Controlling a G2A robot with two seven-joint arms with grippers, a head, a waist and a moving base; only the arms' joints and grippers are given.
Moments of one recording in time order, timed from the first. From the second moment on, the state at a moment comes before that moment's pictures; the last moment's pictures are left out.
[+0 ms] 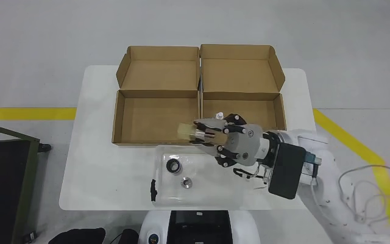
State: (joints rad) left arm -0.37 -0.34 -0.25 -1.16 3.07 0.41 0.06; right arm -1.04 -1.09 1.14 -2.09 -1.17 -0.74 -0.25
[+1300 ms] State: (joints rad) left arm -0.37 -0.34 -0.25 -1.16 3.07 0.41 0.06; right arm -1.16 -1.07 1.27 -2.00 -1.29 -0.84 -0.06
